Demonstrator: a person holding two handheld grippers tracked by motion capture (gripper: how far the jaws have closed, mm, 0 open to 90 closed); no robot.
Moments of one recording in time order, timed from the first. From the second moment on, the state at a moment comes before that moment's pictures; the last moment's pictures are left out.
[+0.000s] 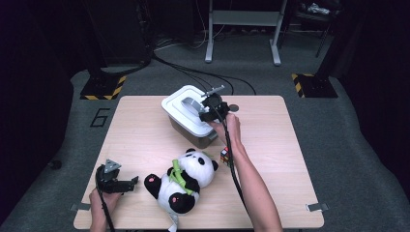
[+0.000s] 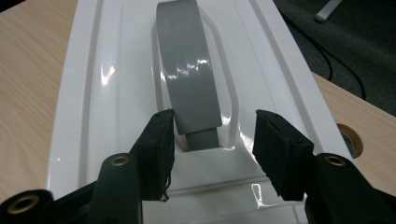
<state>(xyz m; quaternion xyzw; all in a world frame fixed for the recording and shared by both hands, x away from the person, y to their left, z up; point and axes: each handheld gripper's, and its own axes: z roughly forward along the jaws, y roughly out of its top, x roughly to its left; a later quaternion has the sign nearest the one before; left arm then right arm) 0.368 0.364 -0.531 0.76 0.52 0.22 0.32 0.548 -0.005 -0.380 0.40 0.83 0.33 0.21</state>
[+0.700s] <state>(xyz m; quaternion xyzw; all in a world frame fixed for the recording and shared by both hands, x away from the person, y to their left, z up) 0.368 0.364 -0.531 0.76 0.52 0.22 0.32 0.545 0.003 -0.381 0.39 0.84 0.31 0.23</state>
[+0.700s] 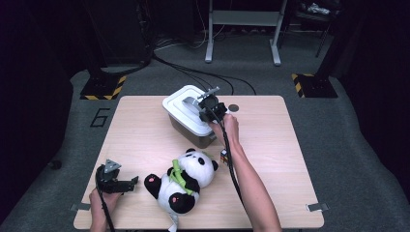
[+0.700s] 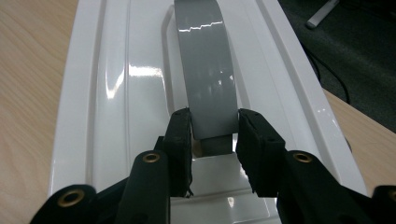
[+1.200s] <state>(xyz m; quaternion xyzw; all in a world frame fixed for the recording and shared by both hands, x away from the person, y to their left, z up) 0.368 0.364 -0.531 0.76 0.52 0.22 0.32 0.550 -0.017 -0.379 0.36 0.85 0.29 0.25</state>
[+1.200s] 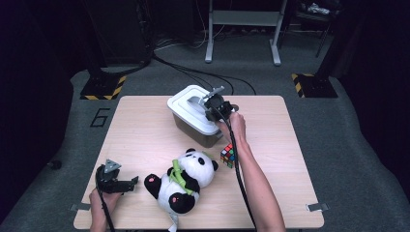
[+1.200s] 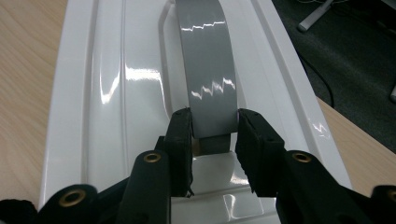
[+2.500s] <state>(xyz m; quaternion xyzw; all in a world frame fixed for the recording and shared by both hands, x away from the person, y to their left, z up) 0.368 0.363 -0.532 0.76 0.52 0.22 0.33 0.539 -0.044 -0.376 0.39 0.83 0.33 0.22</state>
